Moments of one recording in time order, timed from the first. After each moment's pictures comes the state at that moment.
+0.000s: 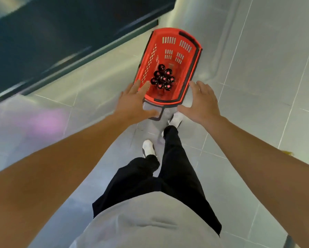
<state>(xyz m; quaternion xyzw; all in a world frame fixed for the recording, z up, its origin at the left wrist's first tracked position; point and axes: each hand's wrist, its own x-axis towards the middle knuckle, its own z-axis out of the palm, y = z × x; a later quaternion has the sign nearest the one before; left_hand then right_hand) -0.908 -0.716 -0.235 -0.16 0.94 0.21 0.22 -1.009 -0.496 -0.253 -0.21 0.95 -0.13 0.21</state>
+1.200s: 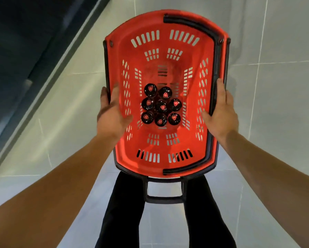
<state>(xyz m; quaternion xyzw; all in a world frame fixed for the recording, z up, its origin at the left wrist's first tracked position) -1.202 -0.870 -0.632 -0.20 0.91 0.23 0.29 -1.223 -0.563 -0.645 0.12 0.93 -0.22 0.28</state>
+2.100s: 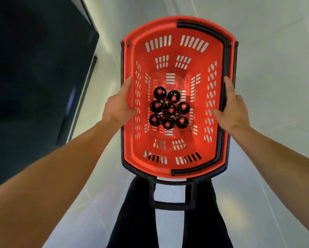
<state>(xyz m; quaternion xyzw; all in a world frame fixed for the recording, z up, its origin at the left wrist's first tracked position) -1.257 -0.806 -0.441 -0.01 0.91 0.25 0.34 -1.149 -0.502 -0.452 0.31 0.89 -0.29 0.18</state>
